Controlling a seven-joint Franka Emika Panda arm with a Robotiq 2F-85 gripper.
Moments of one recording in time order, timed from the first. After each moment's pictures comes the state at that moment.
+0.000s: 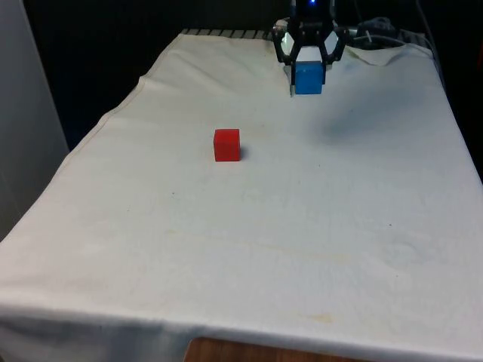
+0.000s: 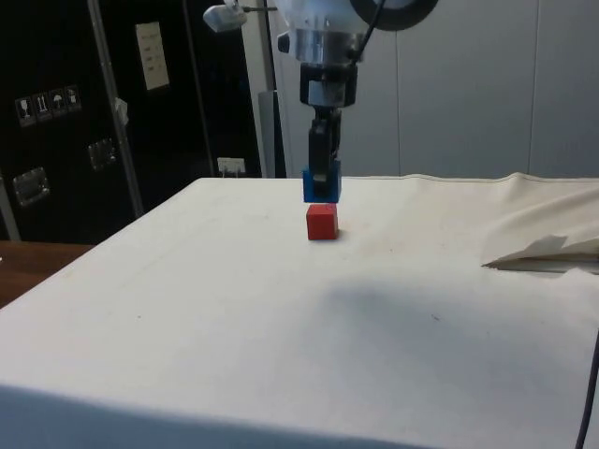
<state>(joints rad) 0.10 -0.10 -0.08 -2.62 -0.02 2.66 -0.11</state>
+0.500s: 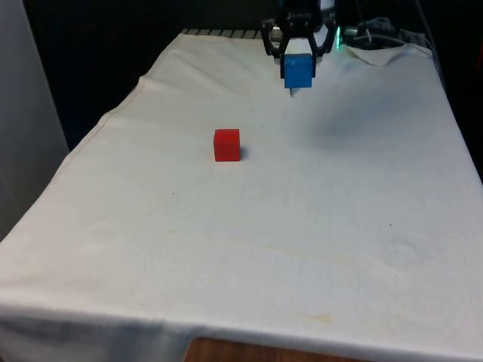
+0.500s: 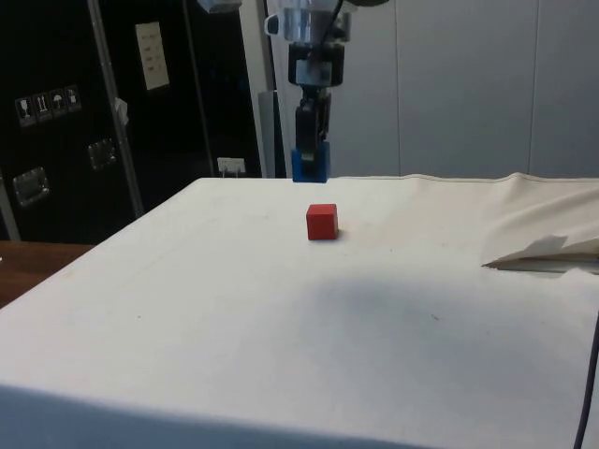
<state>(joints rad) 0.10 -0.09 -0.12 -2.53 0.01 2.58 -0.17</state>
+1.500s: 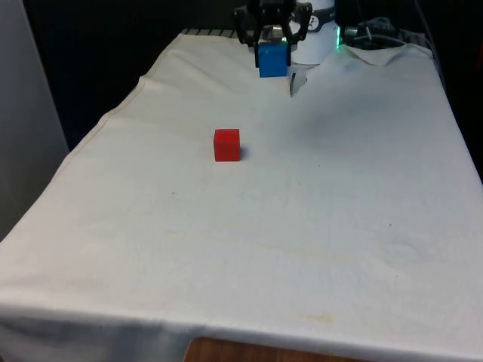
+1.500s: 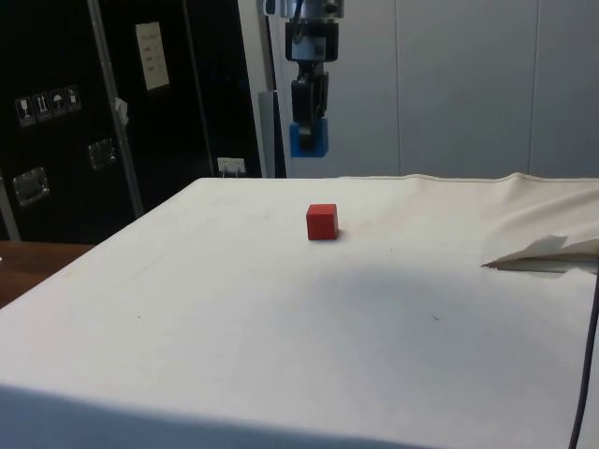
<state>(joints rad) 0.09 -0.09 -0.21 -2.43 0.04 2.45 -0.25</state>
